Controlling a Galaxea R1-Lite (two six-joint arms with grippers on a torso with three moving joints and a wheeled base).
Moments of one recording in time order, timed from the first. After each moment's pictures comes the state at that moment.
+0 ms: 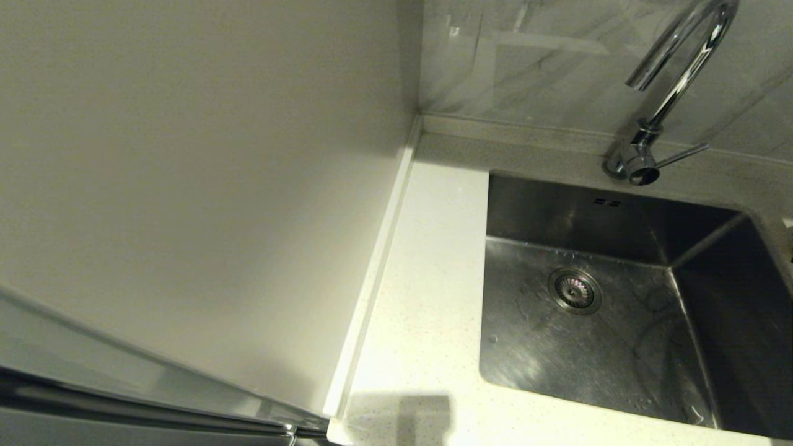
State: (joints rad) left arm 0.00 0.00 0.00 0.00 0.01 -0.02; right arm -0.66 2.02 -1.57 0.09 0.16 -0.18
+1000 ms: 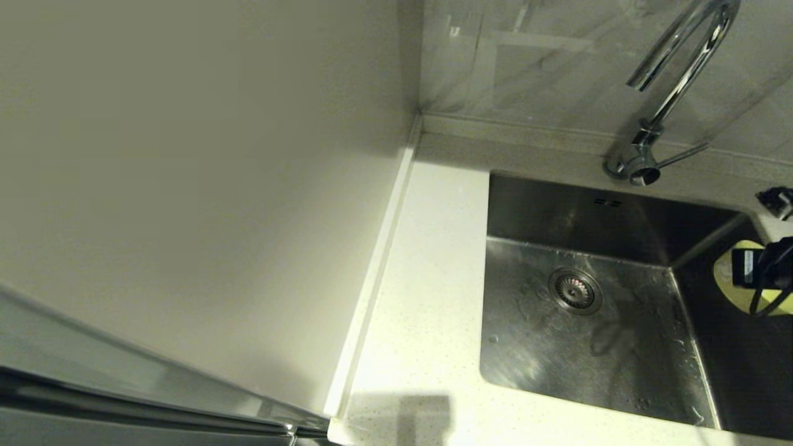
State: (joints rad) left arm 0.00 0.00 0.00 0.00 0.01 -0.02; right arm -0.38 1.66 -1.00 -0.03 0.16 -0.17
